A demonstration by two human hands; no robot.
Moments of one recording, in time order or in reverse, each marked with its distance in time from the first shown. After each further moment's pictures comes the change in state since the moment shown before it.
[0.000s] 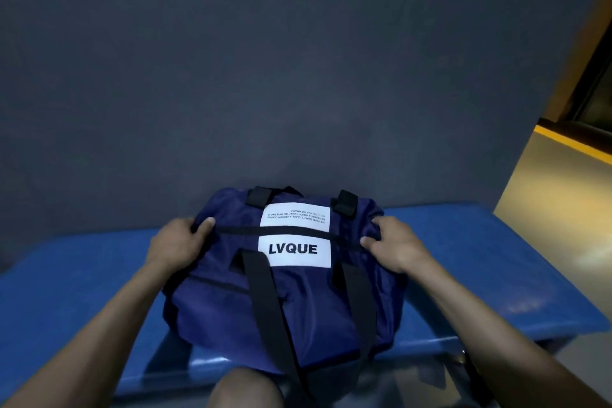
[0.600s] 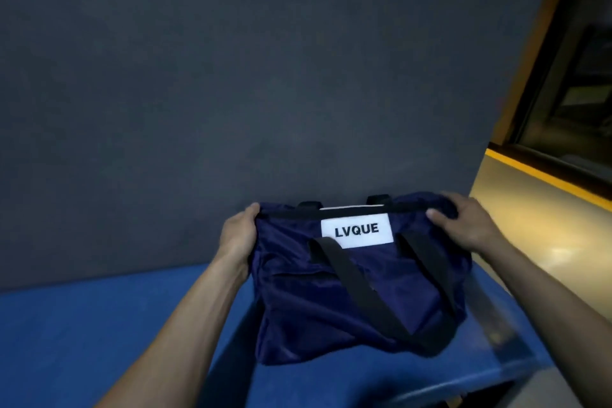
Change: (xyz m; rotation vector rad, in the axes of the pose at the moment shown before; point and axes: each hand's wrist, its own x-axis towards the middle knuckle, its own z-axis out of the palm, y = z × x) left_hand 0.018 0.189 0.068 -1.169 -0.199 -0.163; right_hand 0.052 0.113 -0.159 -0.039 0.412 0.097
